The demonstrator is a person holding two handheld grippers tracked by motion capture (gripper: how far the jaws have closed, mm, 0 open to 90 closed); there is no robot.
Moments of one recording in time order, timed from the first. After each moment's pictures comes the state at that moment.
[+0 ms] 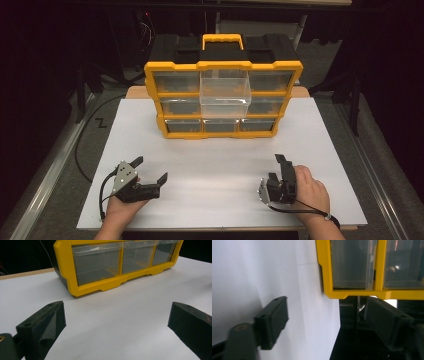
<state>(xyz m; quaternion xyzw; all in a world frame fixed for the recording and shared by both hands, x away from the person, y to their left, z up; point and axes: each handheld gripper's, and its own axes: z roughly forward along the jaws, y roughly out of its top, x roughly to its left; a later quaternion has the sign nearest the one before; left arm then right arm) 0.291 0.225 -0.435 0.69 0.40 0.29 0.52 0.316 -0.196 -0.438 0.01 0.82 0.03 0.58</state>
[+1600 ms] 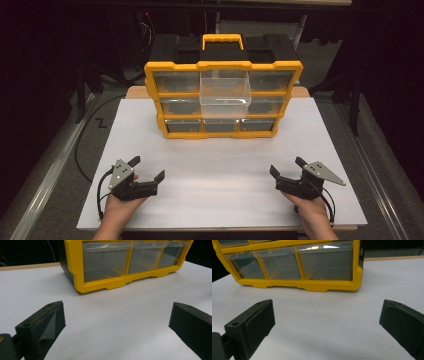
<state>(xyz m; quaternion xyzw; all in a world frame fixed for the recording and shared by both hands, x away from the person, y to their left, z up) 0.296 0.233 -0.435 0.67 0.44 0.28 0.53 0.325 -0.258 -0.422 0.47 0.66 0.52 0.27</state>
